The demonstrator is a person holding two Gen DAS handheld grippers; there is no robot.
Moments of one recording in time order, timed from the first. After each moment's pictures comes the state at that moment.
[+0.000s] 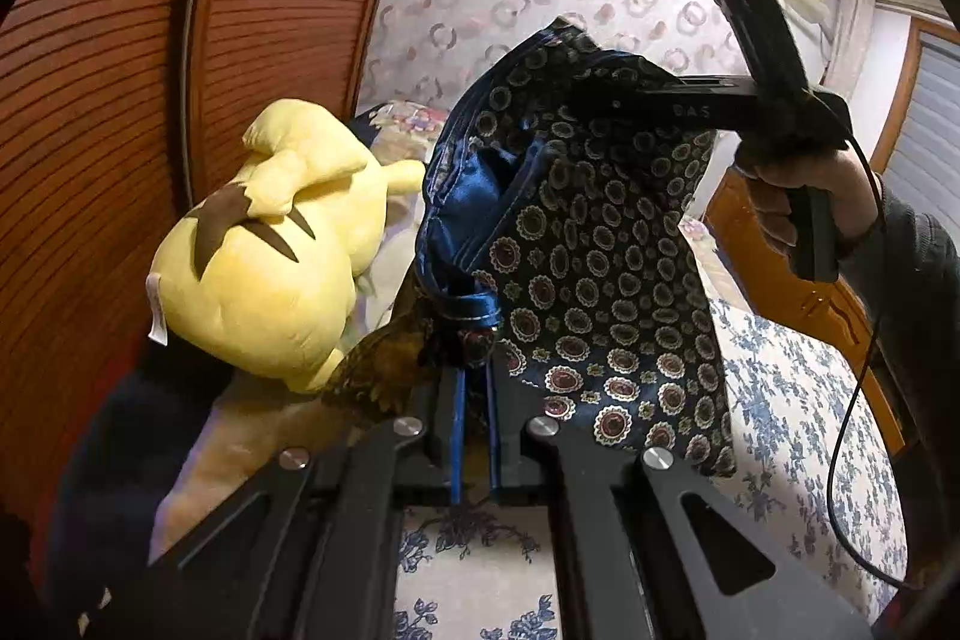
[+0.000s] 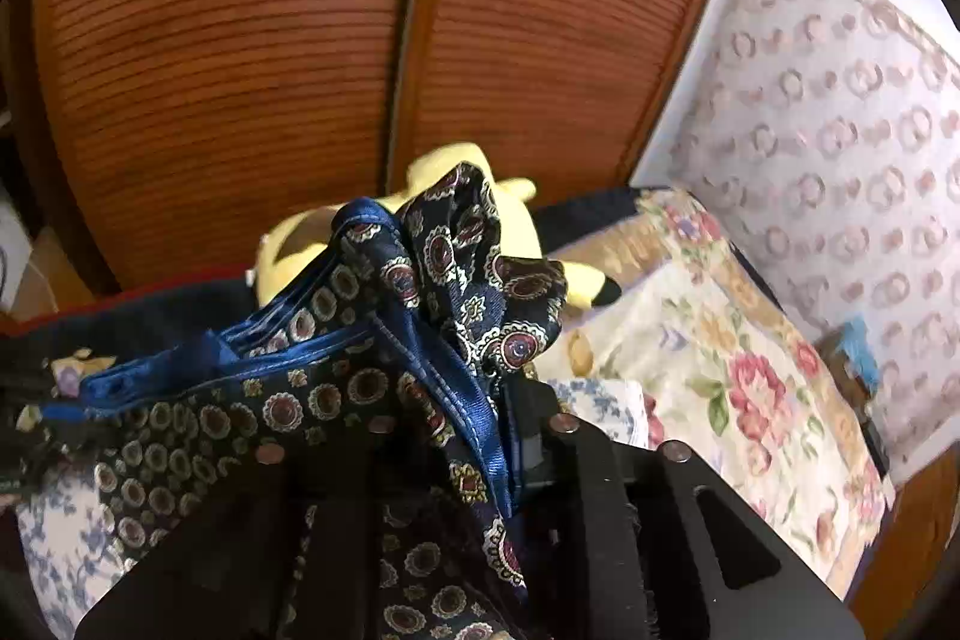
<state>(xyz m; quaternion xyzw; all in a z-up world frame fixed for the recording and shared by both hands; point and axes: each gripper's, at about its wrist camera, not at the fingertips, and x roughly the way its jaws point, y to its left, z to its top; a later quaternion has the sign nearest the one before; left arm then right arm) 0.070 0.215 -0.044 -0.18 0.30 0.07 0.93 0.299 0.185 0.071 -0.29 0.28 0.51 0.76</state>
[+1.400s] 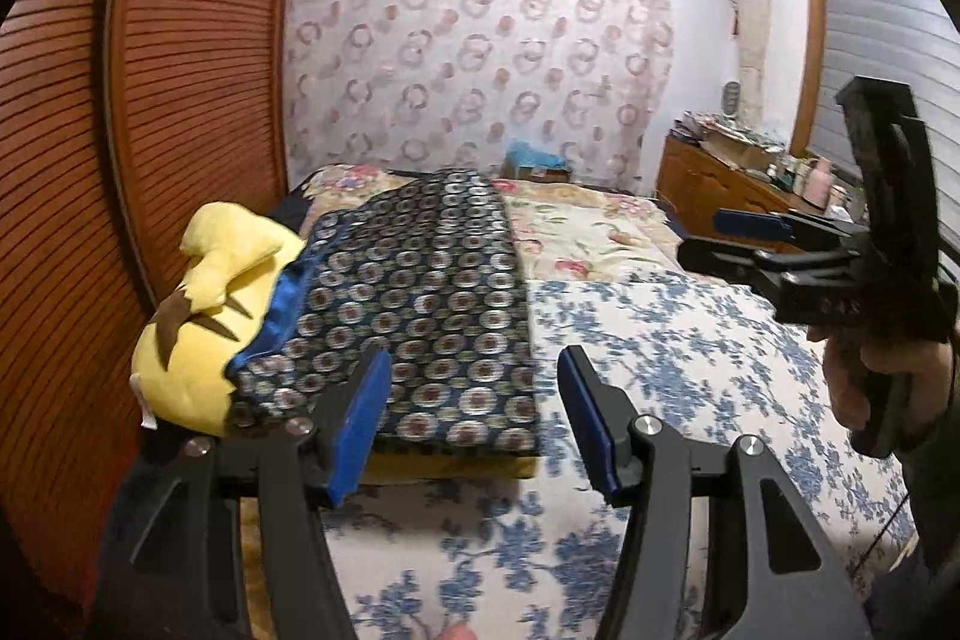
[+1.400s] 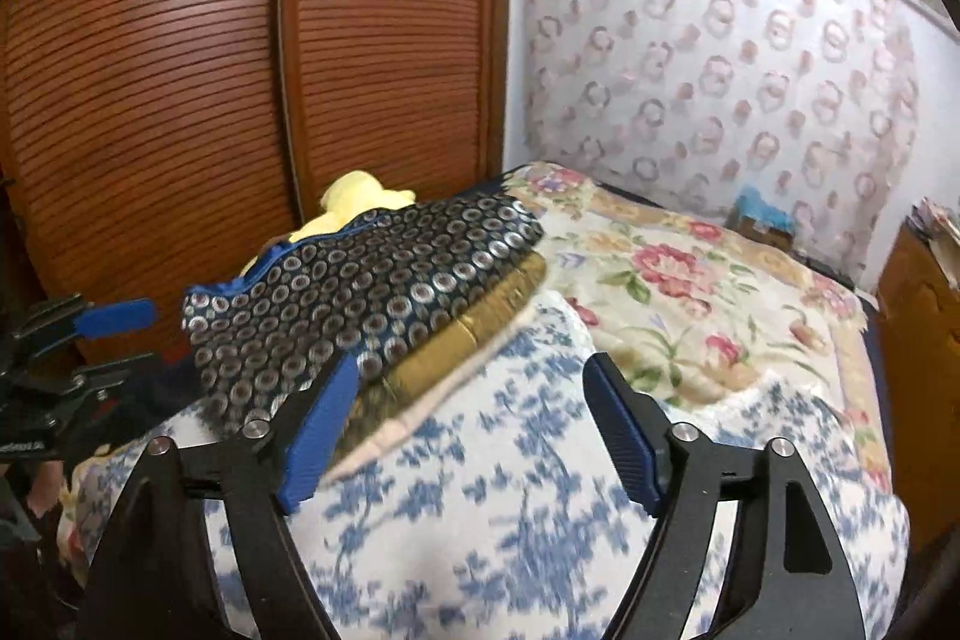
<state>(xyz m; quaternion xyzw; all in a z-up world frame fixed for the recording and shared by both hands) 0.053 0.114 0.010 -0.06 0.26 0.02 0.96 0.181 -0.029 0.078 -0.12 0.27 0.38 0.88</state>
